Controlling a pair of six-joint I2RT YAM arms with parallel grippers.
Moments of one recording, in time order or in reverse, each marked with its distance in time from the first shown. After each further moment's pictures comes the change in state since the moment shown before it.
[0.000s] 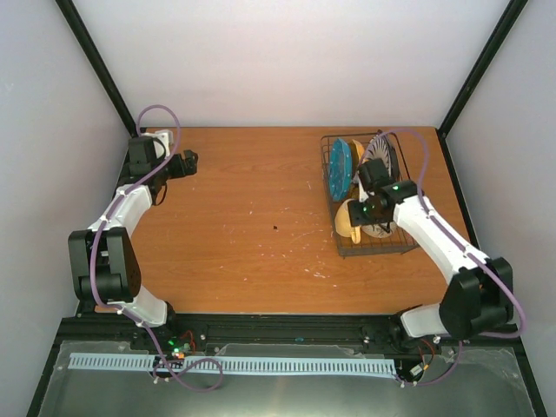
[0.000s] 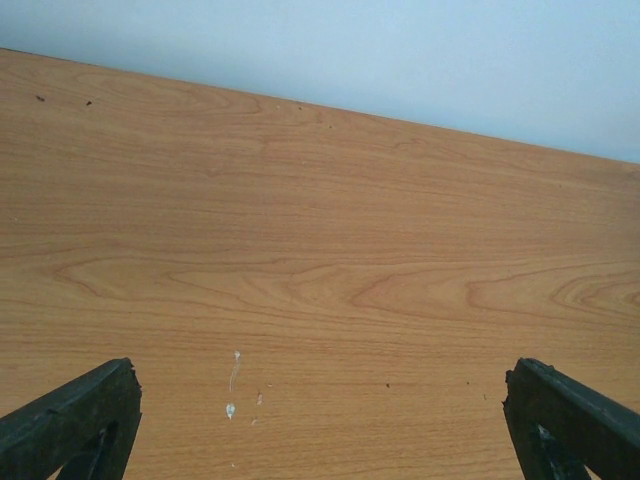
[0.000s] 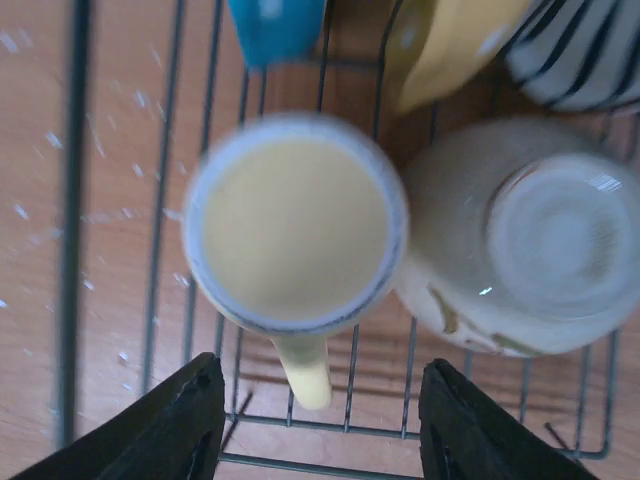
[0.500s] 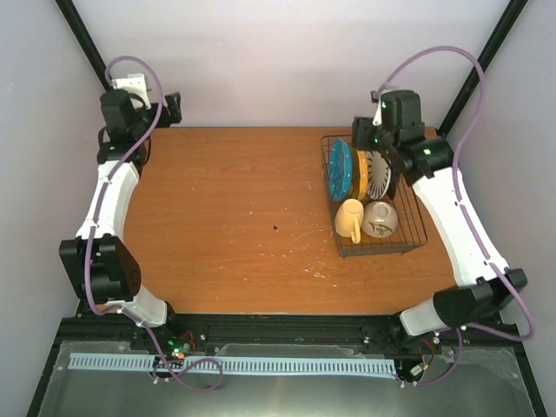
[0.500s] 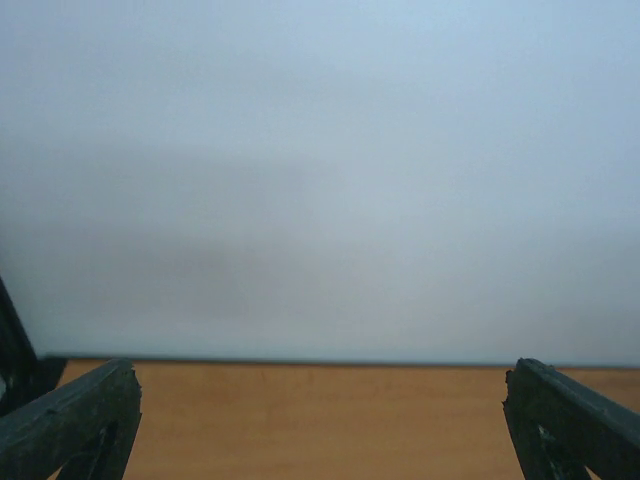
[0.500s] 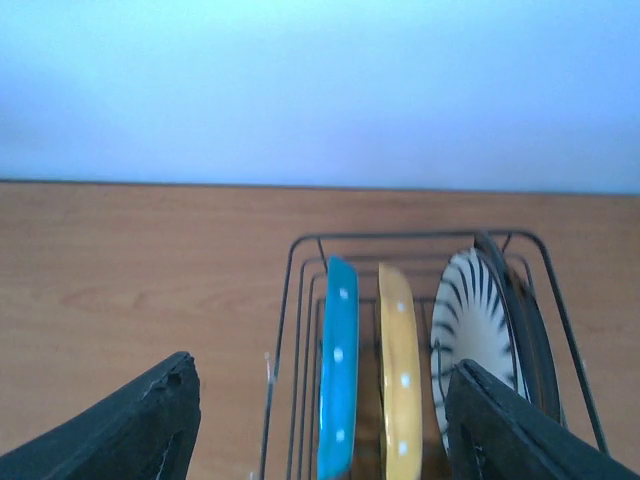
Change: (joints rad) left arm 0.000 0.011 0.372 -0.006 -0.055 0.010; right arm 0.000 0.020 0.626 0.035 0.098 0.066
